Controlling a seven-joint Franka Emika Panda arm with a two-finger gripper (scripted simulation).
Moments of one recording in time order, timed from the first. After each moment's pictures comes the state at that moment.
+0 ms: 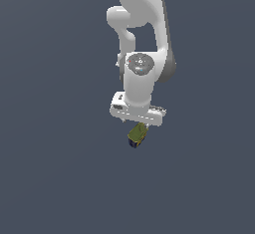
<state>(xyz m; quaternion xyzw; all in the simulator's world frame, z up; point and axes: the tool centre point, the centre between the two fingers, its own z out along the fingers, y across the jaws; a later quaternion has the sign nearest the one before) 0.017 0.033 0.136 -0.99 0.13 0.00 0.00</state>
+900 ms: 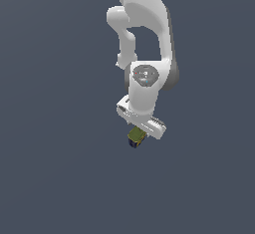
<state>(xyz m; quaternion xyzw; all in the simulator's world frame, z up) 0.029 0.047 0.112 -0.95 0.32 0.00 0.00</state>
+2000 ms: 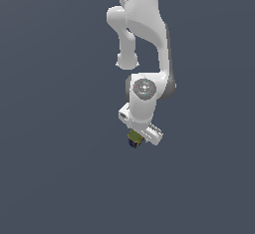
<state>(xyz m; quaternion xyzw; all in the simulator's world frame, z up) 0.029 0.049 0.063 -0.94 0.34 0.00 0.00</state>
